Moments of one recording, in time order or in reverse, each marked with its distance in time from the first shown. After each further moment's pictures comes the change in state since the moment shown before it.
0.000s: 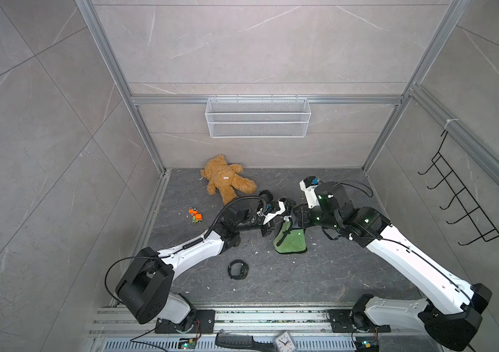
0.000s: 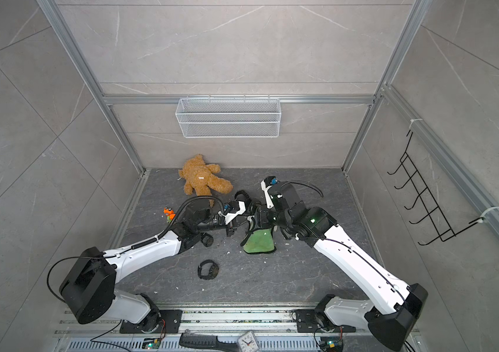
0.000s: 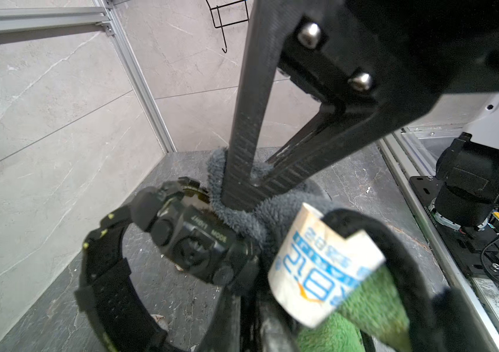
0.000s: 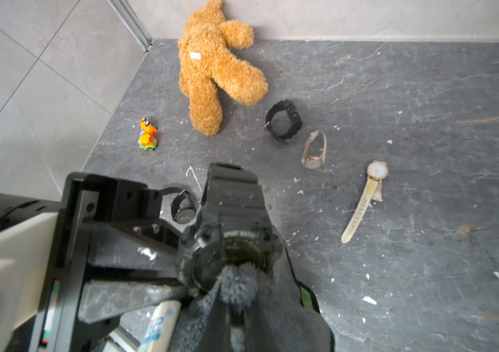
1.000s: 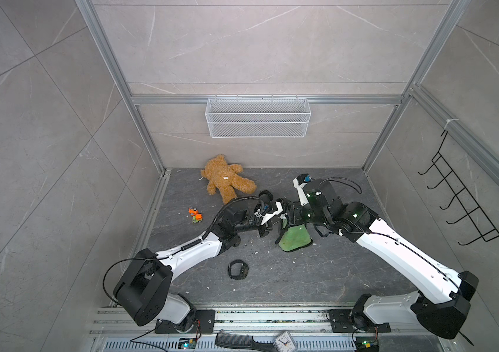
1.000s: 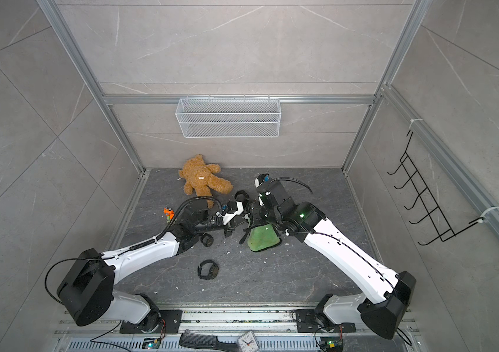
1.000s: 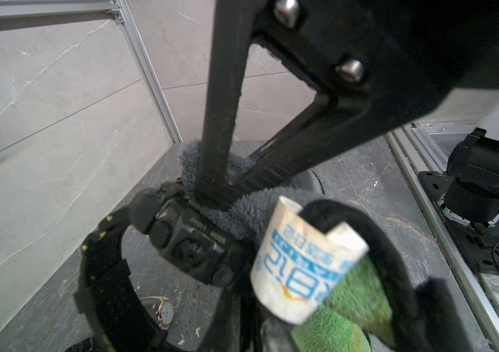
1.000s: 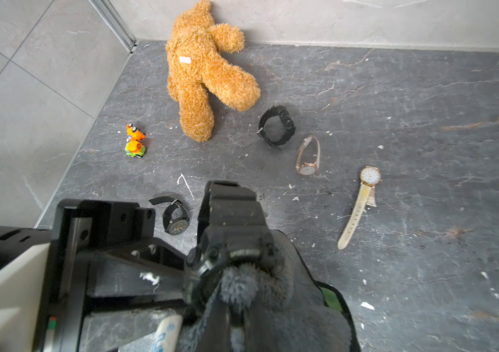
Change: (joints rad) left arm 0.012 -0.023 -0.037 -0.003 -0.017 0.000; right arm 0.062 0.083 0.089 -0.037 0.124 0.029
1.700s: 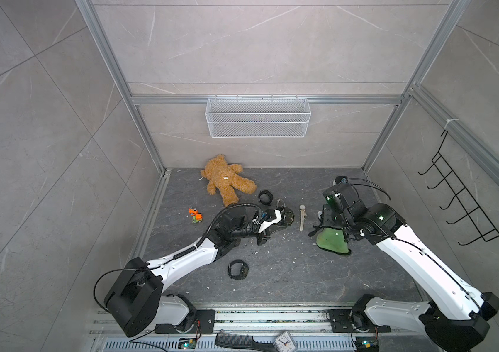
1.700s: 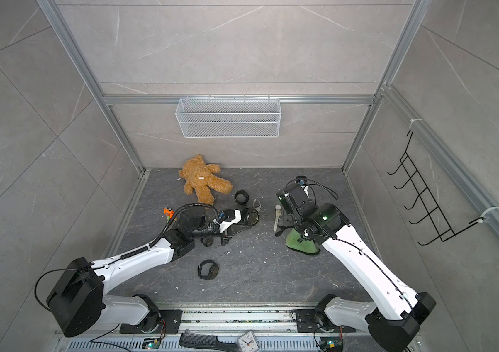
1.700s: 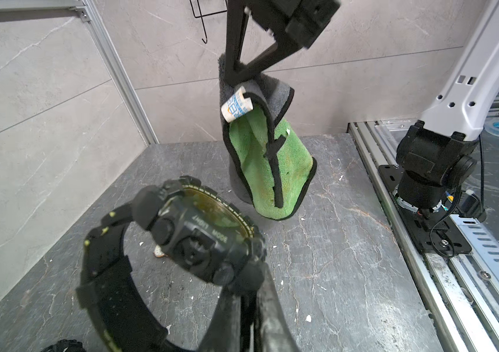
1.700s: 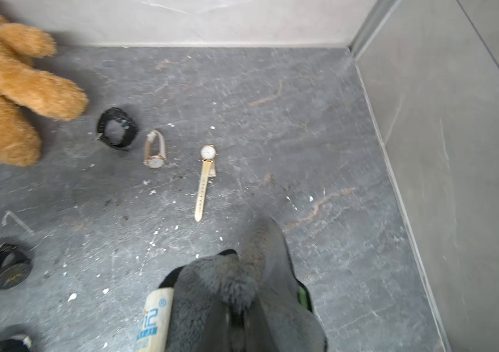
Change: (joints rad) left arm -0.018 -0.092 -0.062 -0.054 0.046 0.003; right arm -0.151 -0.095 -0.026 -0.326 0.357 0.084
